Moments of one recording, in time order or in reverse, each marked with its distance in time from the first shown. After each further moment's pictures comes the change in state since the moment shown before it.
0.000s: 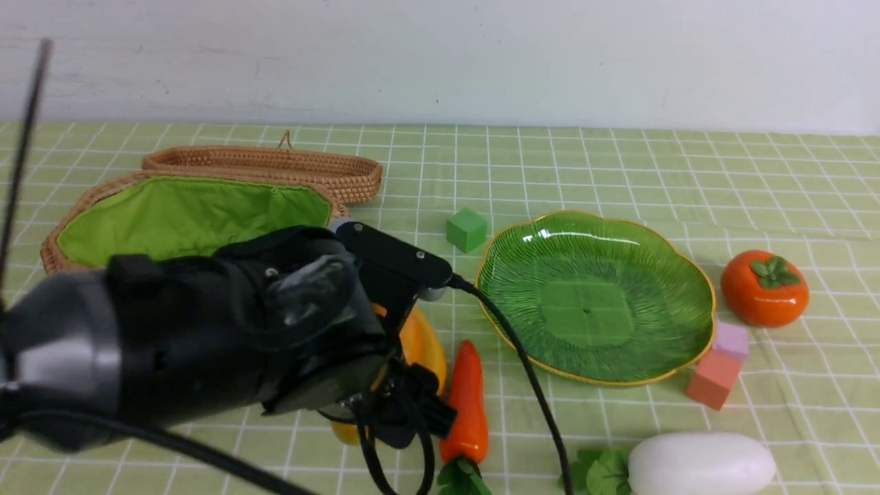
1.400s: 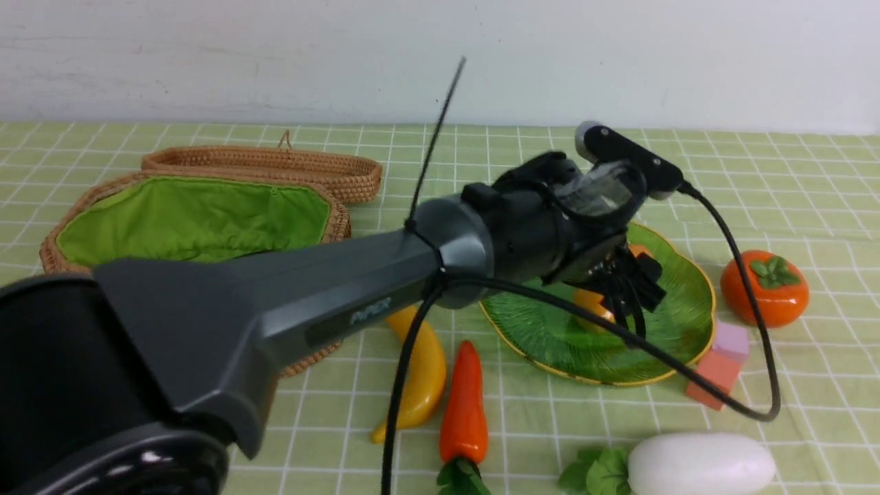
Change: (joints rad) right arm 0.000 0.002 0.000 -0.329 -0.033 0.294; left arm -0.002 0.591 -0.808 -0.063 -0.137 0.314
